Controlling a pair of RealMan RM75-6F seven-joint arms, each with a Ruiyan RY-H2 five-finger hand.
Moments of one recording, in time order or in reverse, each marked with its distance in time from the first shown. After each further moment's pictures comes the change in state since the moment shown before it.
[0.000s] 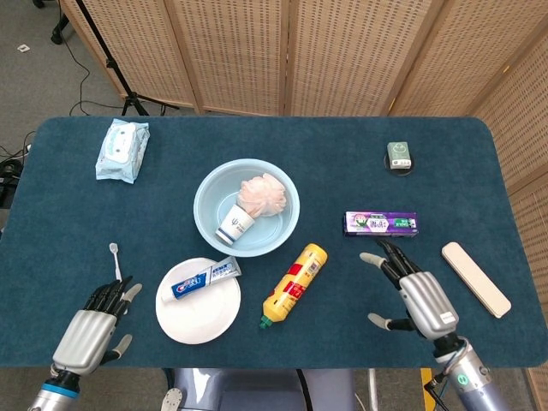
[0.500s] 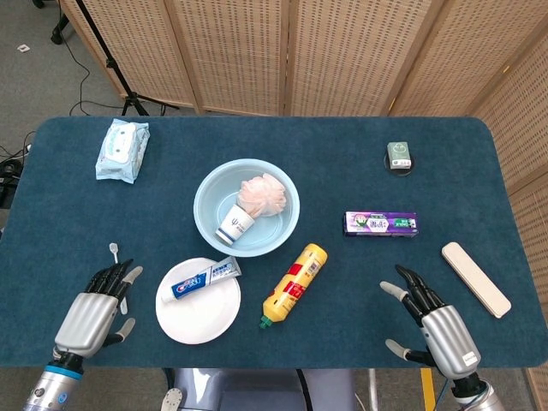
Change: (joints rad) left arm -0.067 0.036 -0.094 -0.119 -0.160 -0.050 0.082; right arm -0.182 -0.097 -0.066 0.191 -0.242 0.186 0.023
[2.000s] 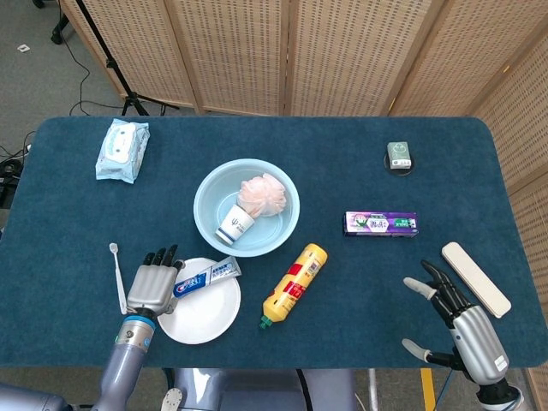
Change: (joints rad) left arm -0.534 -0.389 -0.158 -0.030 -0.902 0.247 0.533; right arm -0.064 0.091 0.063 0.004 -0.068 0.054 0.212
